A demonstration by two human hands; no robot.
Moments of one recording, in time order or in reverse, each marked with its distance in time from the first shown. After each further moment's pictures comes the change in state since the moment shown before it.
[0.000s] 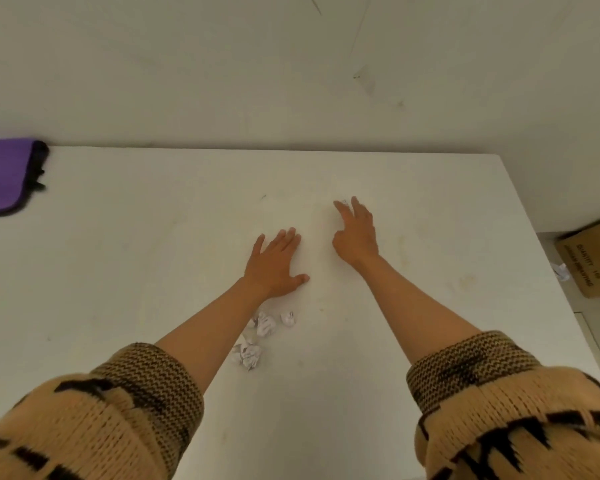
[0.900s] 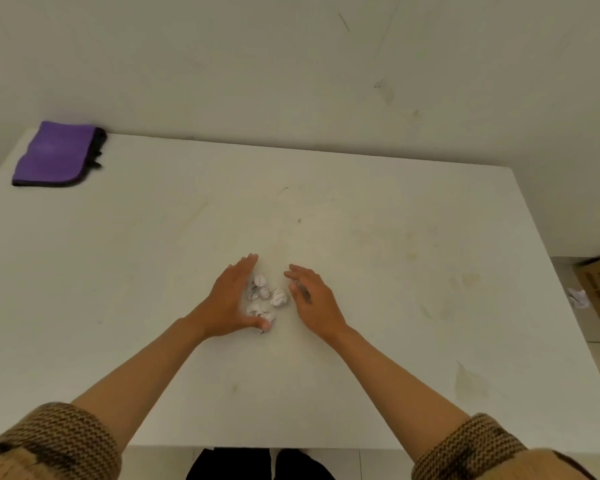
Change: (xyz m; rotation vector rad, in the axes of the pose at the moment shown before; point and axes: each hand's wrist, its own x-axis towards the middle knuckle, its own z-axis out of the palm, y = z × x) left_hand -0.135 -0.054 0.035 -0.514 0.127 0.037; right_hand -0.141 -0.020 0.077 0.500 -0.168 -0.327
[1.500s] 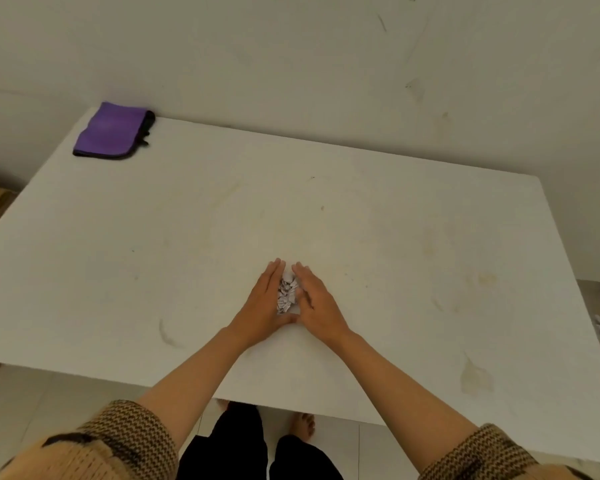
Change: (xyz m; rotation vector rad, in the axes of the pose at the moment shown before) left_hand -0.038 0.022 0.068 -0.028 0.208 -0.034; right_hand -0.044 -0.012 0.022 -0.018 -0.169 0.006
